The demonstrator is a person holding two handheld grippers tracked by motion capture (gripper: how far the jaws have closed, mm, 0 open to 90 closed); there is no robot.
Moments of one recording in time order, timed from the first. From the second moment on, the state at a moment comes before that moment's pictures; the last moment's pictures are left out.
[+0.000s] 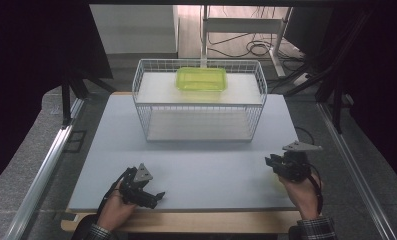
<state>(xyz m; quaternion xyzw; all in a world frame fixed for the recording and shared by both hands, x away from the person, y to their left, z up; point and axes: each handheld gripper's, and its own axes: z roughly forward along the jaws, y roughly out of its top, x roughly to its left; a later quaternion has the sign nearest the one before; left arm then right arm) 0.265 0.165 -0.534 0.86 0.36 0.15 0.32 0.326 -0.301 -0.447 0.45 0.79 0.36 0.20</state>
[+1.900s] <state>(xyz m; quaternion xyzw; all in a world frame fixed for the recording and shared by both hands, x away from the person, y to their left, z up) 0.264 0.161 -0.535 0.87 0.35 0.16 0.32 0.319 -0.325 -0.475 0.55 0.75 0.33 0.18</state>
